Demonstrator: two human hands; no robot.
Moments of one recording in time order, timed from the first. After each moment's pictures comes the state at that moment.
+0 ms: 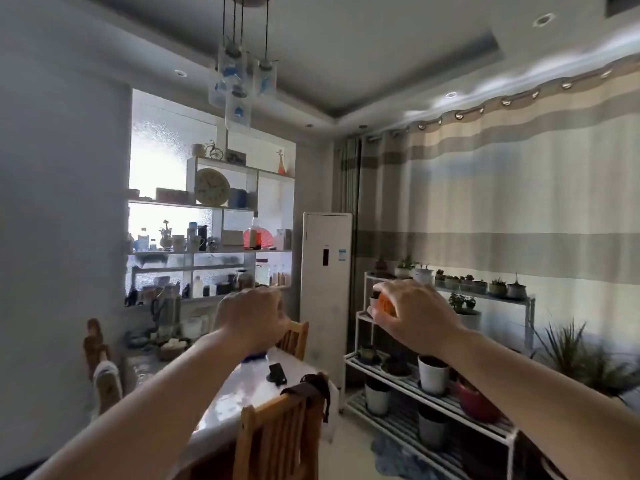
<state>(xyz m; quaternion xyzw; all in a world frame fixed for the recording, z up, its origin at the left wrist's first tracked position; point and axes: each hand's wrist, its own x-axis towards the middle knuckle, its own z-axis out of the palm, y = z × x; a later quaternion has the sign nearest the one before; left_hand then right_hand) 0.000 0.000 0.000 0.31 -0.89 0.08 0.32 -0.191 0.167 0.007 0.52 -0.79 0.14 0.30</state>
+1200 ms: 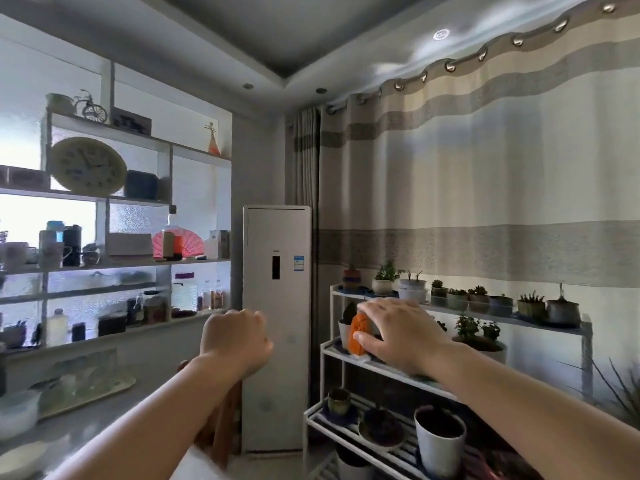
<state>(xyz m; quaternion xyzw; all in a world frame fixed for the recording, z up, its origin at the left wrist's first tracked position) -0.596 -0.422 -0.039 0.30 -0.90 0.20 0.26 -0.750 -0.223 -0.026 0.51 -0.82 0.08 0.27</state>
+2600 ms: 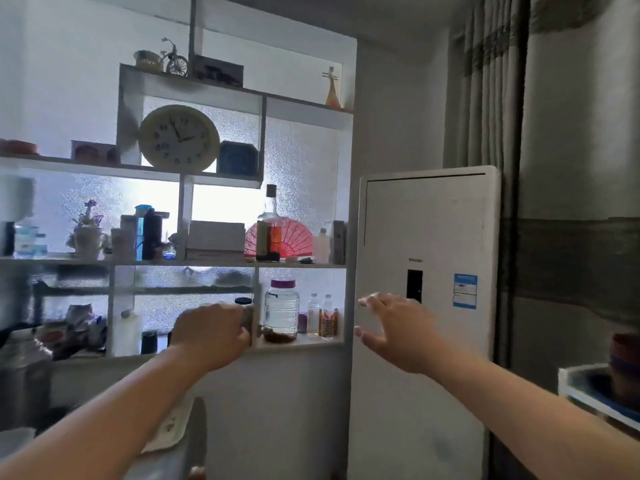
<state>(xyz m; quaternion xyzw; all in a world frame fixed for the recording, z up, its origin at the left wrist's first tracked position) -1.025 -1.078 -0.041 0.55 -0.77 0.23 0.24 -1.293 -0.977 -0.019 0.71 -0.65 0.17 0.22</state>
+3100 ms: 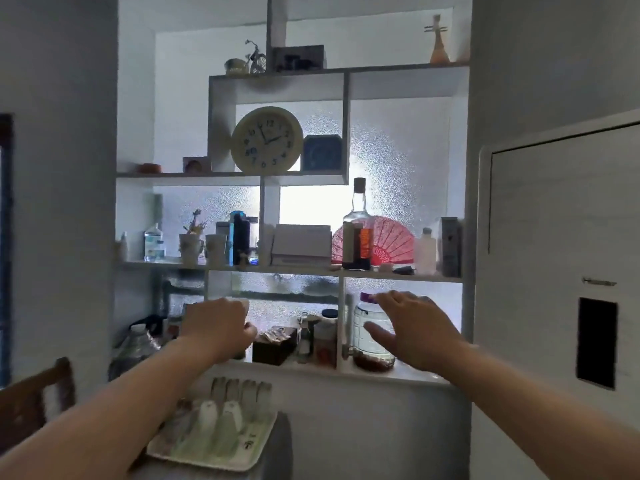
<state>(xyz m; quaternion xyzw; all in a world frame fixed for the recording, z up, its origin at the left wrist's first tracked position) -1.030 -1.247 -0.019 0.70 -0.64 0.26 0.18 -1.321 -1.264 -0.008 0.82 -0.49 0.22 0.20</state>
